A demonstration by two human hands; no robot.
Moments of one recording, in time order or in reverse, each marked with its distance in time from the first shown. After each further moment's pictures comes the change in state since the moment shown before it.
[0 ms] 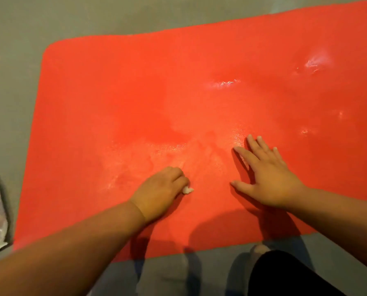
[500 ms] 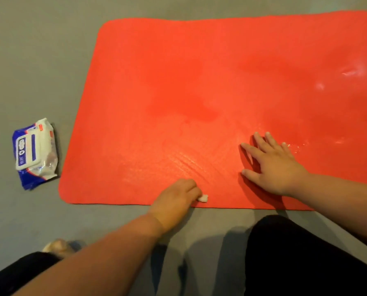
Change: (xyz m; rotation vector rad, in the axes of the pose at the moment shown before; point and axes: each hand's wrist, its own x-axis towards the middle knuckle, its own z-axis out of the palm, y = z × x) left_hand -0.099 0.069 0.029 -0.069 0.082 -0.170; right_hand -0.027 -0.035 0.010 -0.158 -0.094 -0.076
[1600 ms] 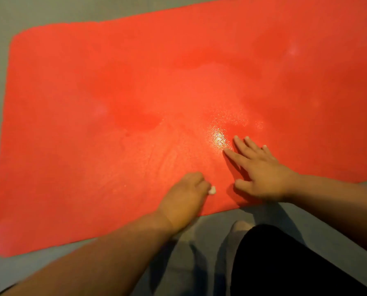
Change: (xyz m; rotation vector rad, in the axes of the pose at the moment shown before) left_hand 0.108 0.070 0.028 -0.095 -0.115 0.128; right_hand -0.034 0.080 0.005 0.139 -0.124 -0.007
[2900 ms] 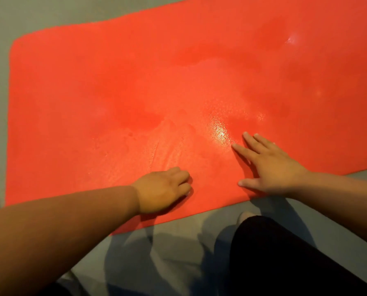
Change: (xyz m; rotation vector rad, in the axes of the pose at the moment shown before) left_hand -0.010 -0.061 -0.047 0.341 -0.311 0.420; right_hand -0.008 0.003 0.007 -0.028 0.042 0.072
